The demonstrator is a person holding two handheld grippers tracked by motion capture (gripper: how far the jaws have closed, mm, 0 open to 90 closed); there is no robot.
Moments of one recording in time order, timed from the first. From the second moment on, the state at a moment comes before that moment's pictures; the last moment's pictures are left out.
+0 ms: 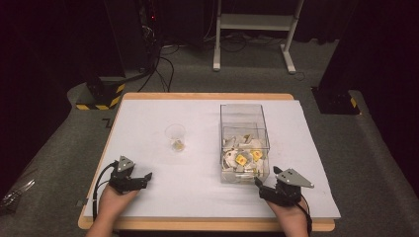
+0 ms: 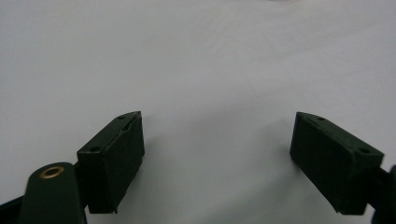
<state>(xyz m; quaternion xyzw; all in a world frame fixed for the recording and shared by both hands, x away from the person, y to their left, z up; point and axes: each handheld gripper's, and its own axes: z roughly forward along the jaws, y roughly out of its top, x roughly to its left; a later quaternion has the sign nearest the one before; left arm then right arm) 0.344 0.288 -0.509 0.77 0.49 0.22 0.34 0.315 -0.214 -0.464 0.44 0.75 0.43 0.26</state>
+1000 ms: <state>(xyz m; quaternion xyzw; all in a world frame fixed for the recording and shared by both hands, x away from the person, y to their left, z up) 0.345 0.288 -0.509 0.77 0.49 0.22 0.34 0.347 -0.211 -0.468 0.47 0.73 0.42 0.26</state>
